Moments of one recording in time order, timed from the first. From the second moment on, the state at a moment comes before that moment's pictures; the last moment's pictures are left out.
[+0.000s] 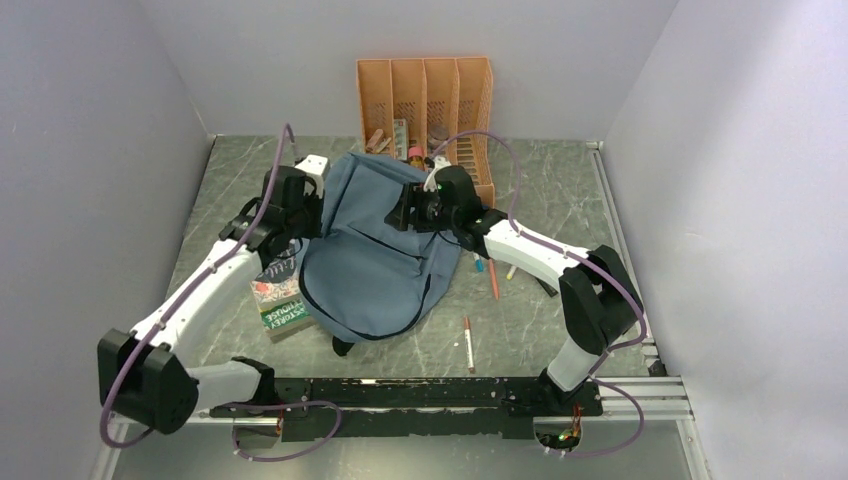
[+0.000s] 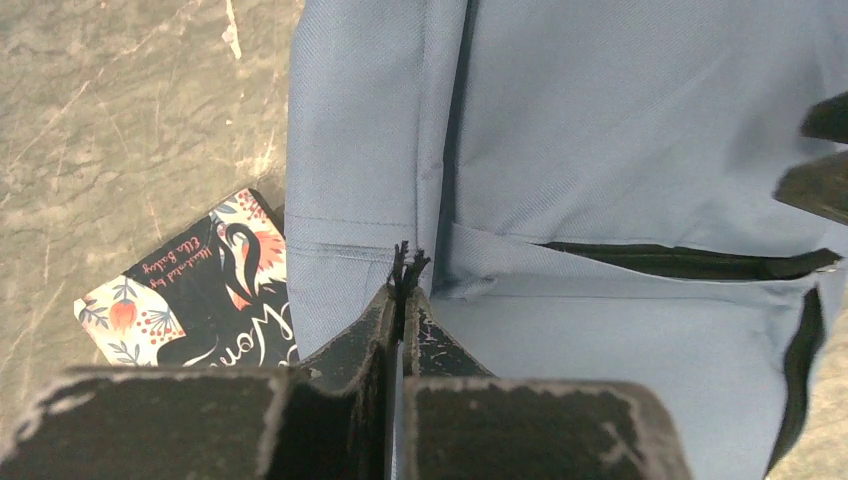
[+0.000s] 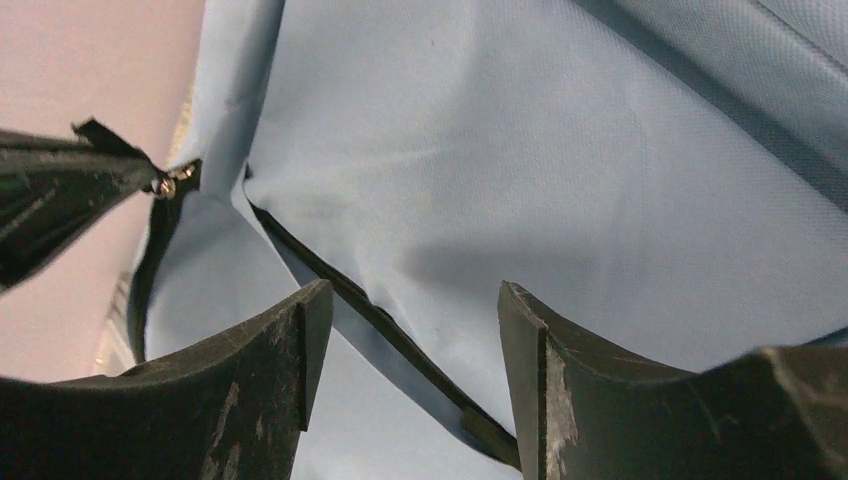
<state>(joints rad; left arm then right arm) -0.37 1.25 1.03 -0.46 -0.14 -0.06 0.64 1.67 1.13 0.05 -0.21 0.54</state>
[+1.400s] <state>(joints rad) -0.38 1.12 0.93 -0.33 0.05 -0.09 0.80 2.05 1.65 0.04 -0.05 0.98</state>
